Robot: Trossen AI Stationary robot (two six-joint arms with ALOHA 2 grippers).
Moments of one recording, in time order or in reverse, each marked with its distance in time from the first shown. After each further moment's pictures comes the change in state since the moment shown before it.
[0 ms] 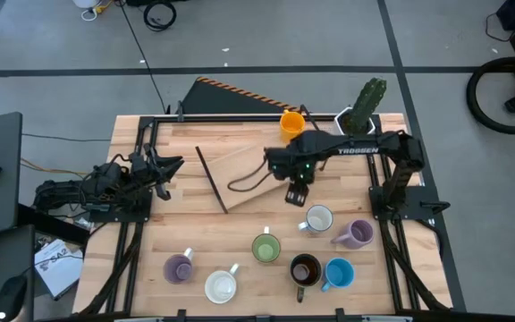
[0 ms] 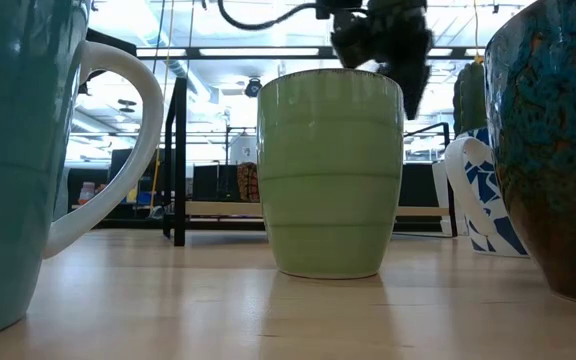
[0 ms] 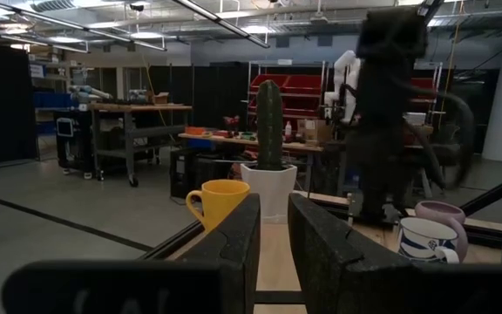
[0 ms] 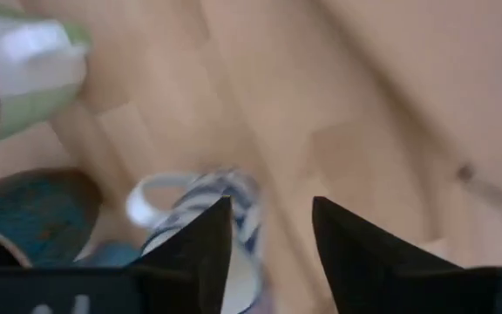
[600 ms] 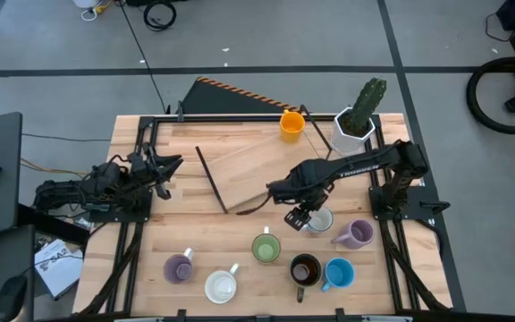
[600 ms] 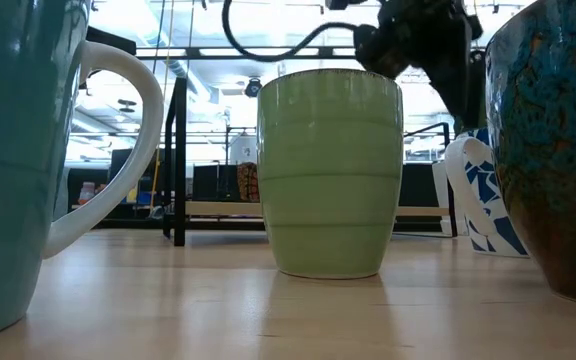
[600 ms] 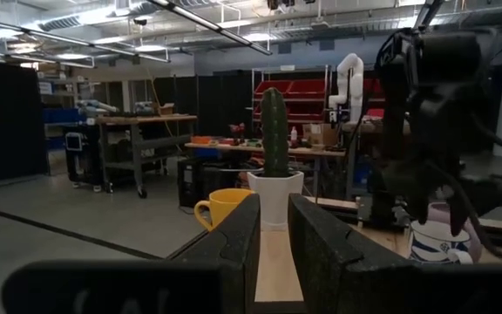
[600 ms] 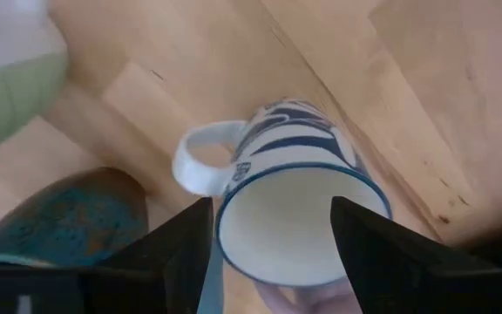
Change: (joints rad) left arm 0.000 0.000 0.000 0.026 -0.008 0.056; right arm 0.173 0.001 -0.137 0.066 -0.043 0.497
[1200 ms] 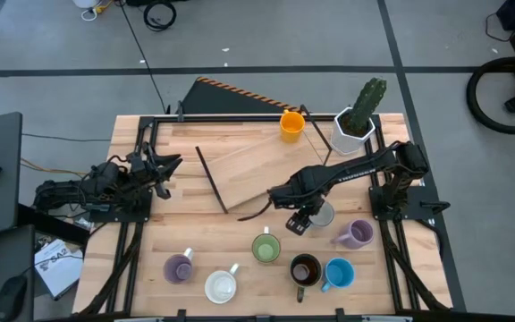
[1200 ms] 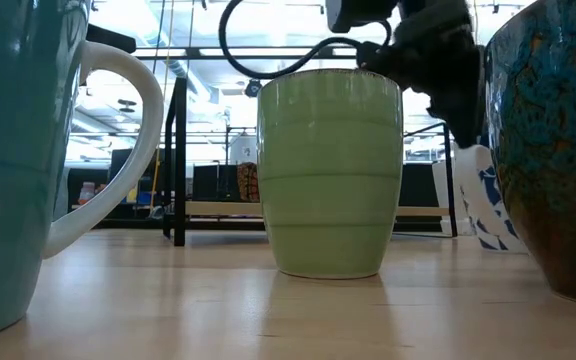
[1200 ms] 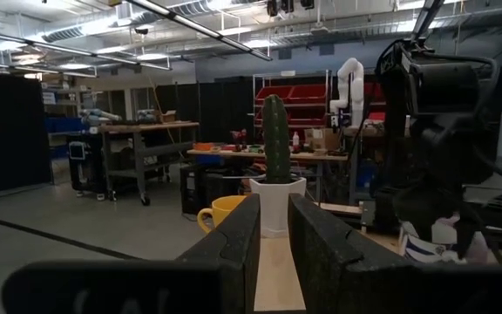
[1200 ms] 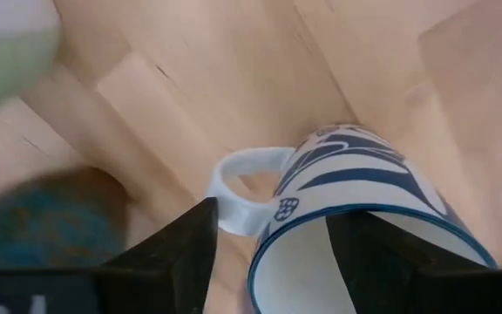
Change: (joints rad) left arm 0.000 0.000 0.000 0.021 0.000 0.028; right arm 0.008 0.000 -0.113 0.118 0.018 -0.169
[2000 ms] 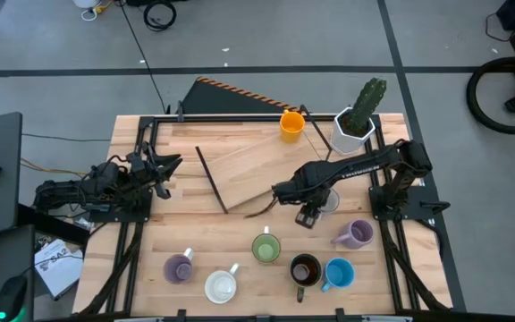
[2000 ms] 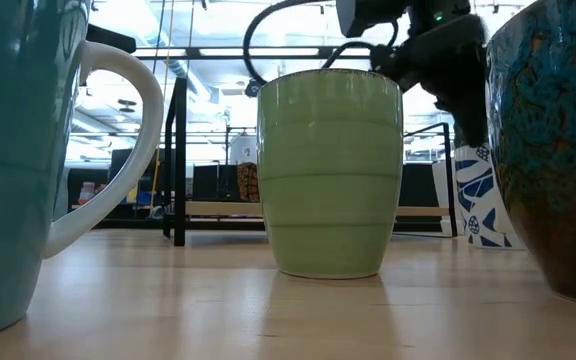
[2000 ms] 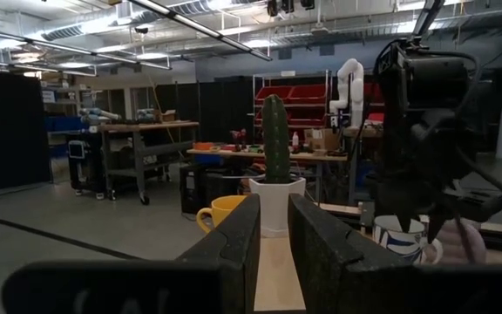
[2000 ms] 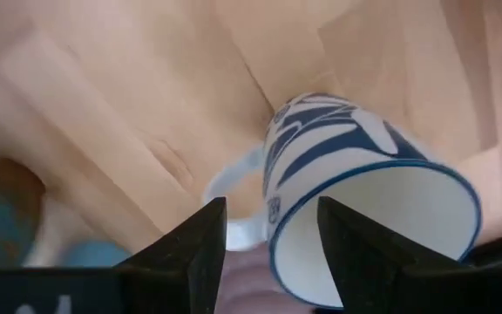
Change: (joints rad) left arm 0.000 0.000 0.000 -0.001 0.000 -0.006; right arm -0.026 -0.034 -0.001 -0.117 0.086 -0.004
